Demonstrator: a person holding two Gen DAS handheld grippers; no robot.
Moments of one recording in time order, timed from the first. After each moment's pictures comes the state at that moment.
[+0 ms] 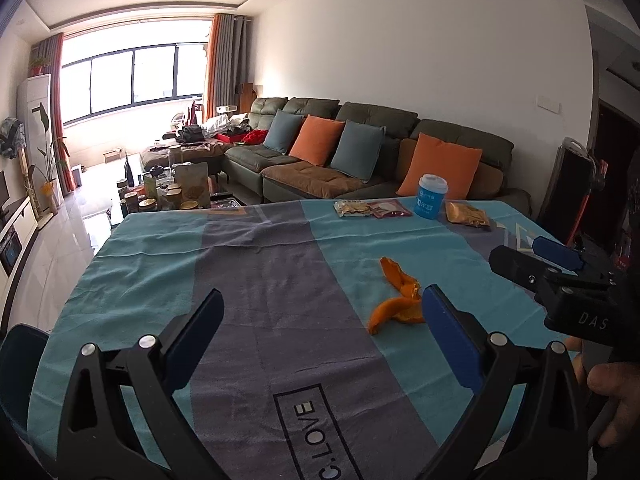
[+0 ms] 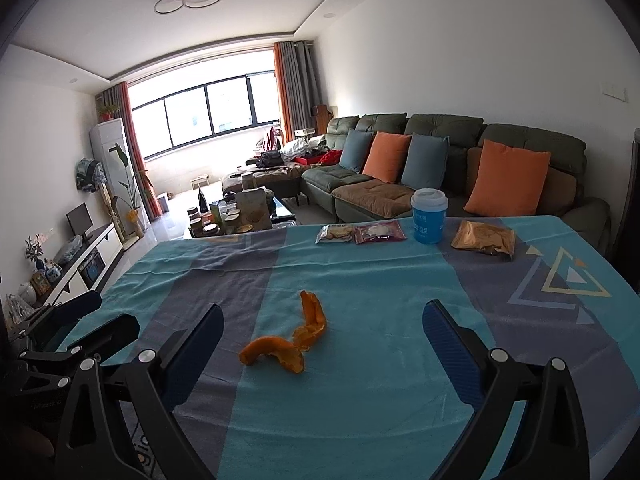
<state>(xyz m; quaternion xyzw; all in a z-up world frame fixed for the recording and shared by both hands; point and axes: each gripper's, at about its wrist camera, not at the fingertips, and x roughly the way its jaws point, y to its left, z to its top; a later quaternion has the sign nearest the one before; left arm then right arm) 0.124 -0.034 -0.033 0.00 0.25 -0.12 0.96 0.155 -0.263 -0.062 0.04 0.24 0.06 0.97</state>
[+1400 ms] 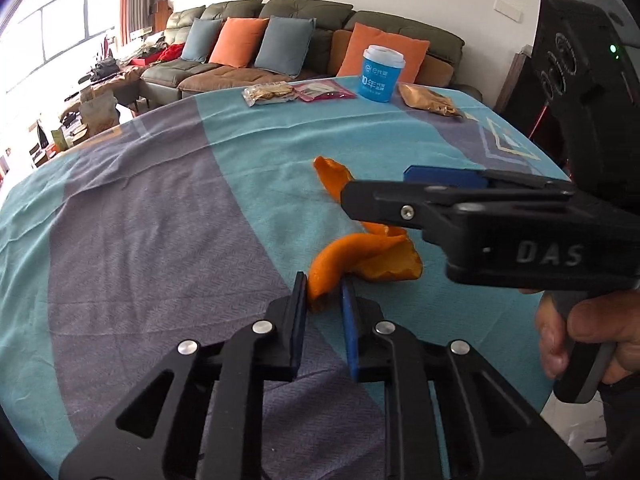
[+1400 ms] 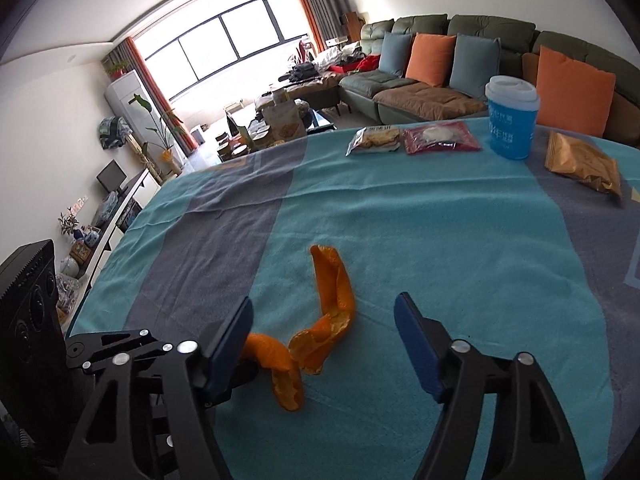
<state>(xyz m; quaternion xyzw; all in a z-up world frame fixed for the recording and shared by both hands) 0.232 -0.103 -0.120 0.05 0.42 -0.25 0.87 0.271 -0.259 -0.120 0.08 0.41 0.16 0.90</state>
